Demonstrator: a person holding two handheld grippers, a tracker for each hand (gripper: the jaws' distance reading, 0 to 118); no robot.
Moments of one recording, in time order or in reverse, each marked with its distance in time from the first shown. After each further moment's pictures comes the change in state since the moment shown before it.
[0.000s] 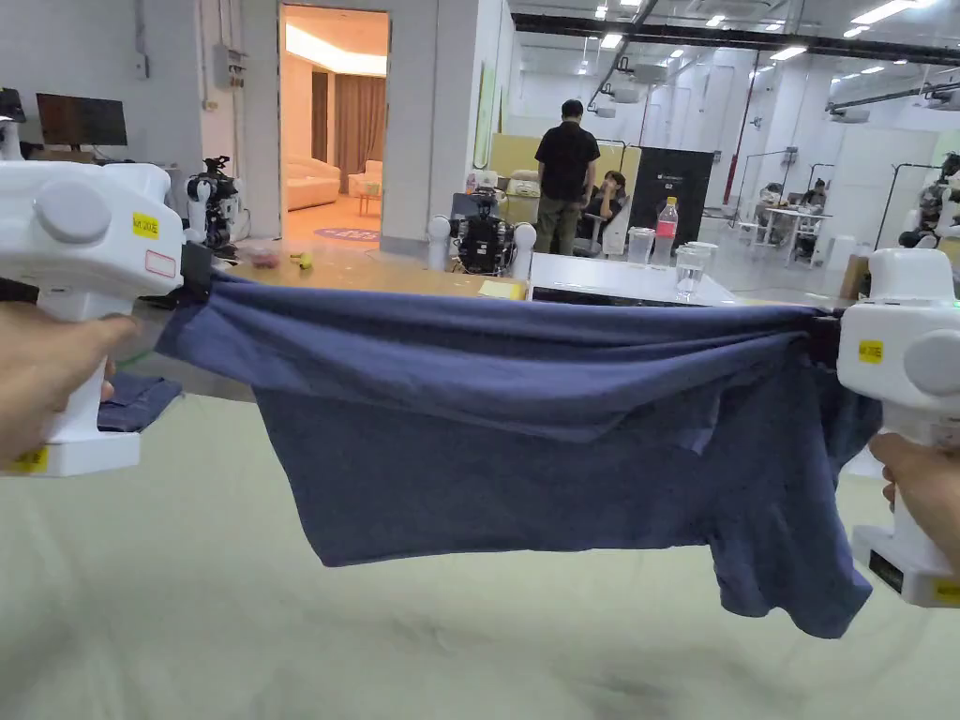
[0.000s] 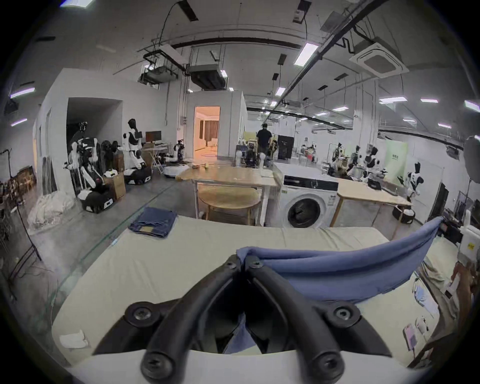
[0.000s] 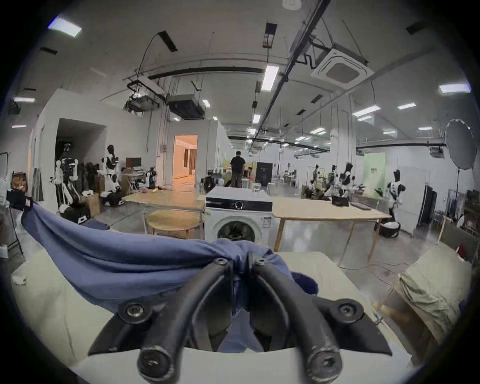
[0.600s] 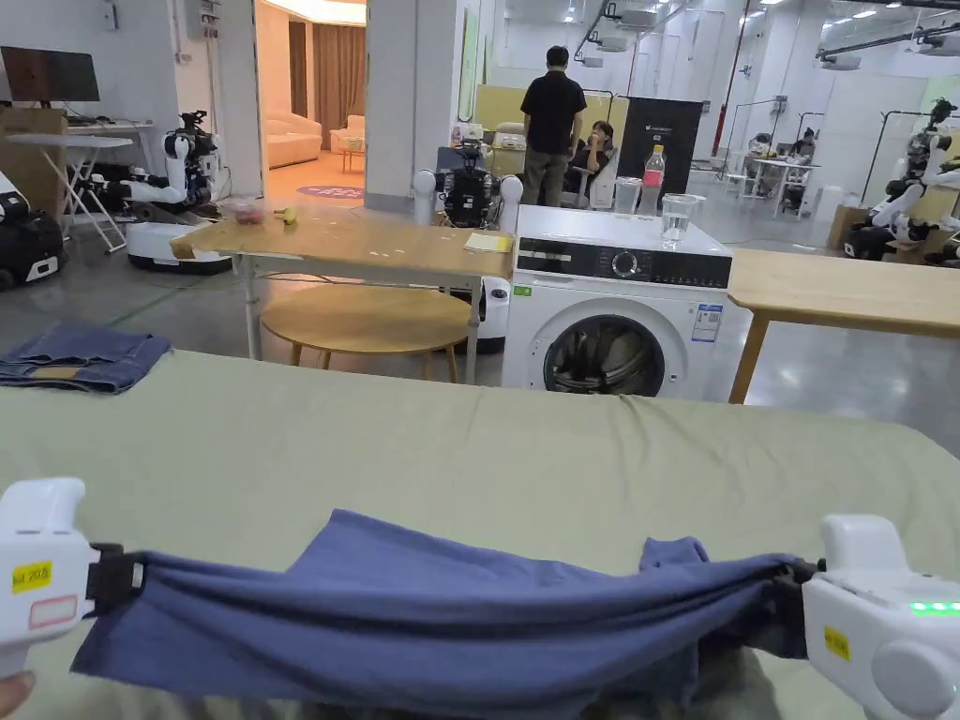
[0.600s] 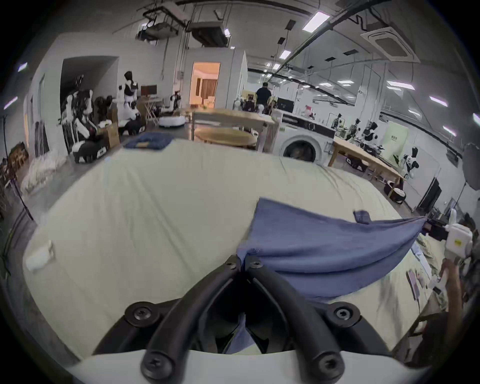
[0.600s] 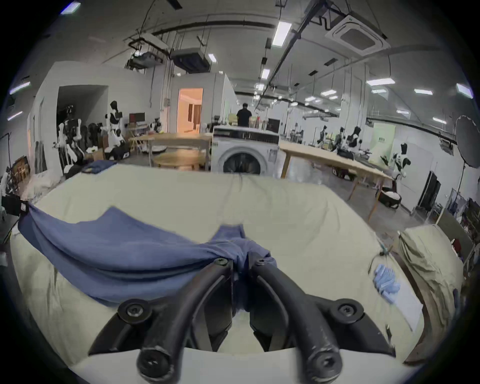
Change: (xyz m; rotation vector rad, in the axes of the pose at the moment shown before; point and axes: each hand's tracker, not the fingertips) left arm -0.030 -0.273 0.057 -0.282 -0.056 0.095; right arm -0.004 -0.236 0.084 -0.330 0.025 0.036
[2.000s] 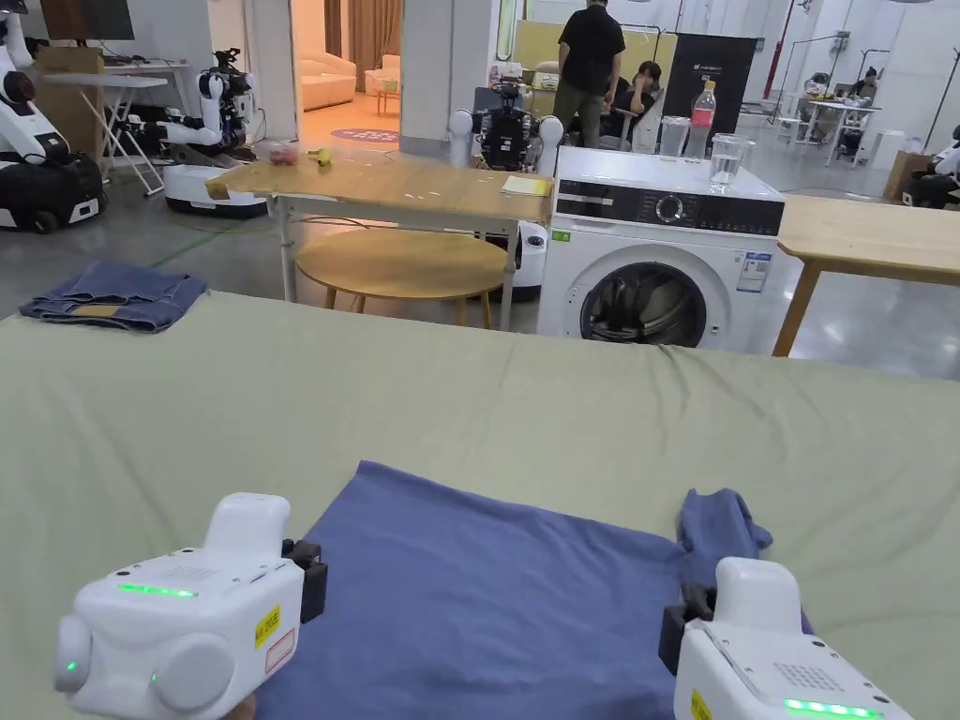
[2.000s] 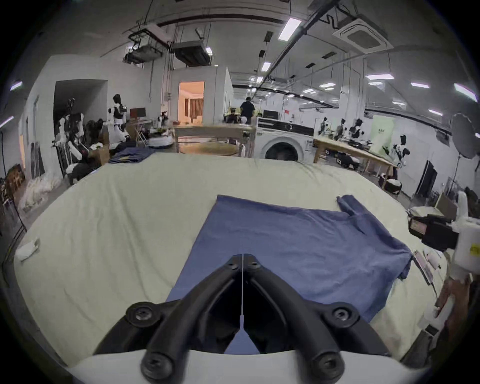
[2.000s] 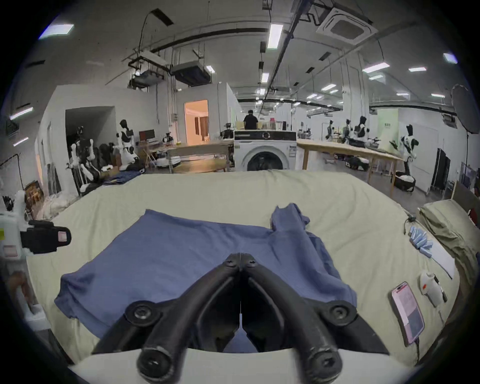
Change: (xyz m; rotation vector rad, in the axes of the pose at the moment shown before) left arm 0.102 -0.044 -0.053 0.110 -0.016 -0.125; right arm -0.113 -0.050 0.016 0.075 0.101 -0.113
